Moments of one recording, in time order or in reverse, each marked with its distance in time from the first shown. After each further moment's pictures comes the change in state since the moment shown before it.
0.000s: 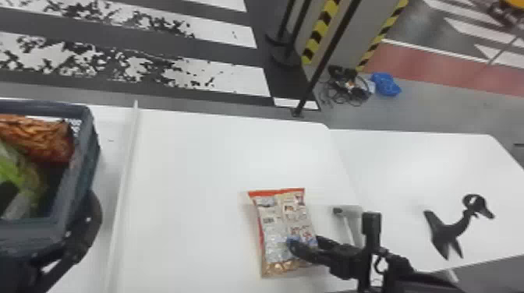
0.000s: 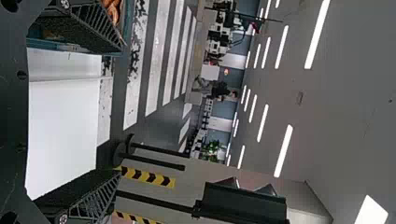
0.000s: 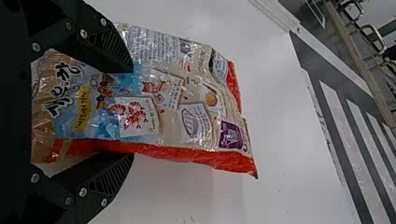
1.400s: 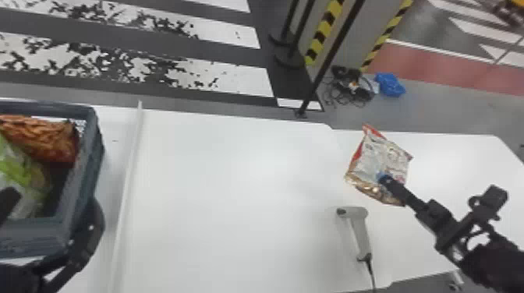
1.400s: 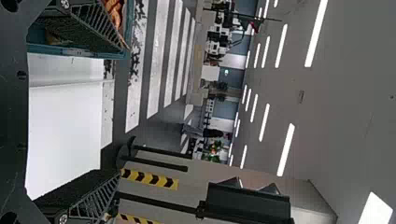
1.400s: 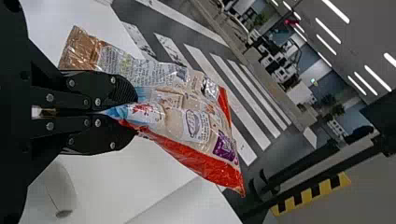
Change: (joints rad) left arm 0.028 0.001 0.005 0.000 -0.028 -0.017 0.000; right arm -0.157 -0.037 -0.504 -0.087 -0.412 0.364 -0.146
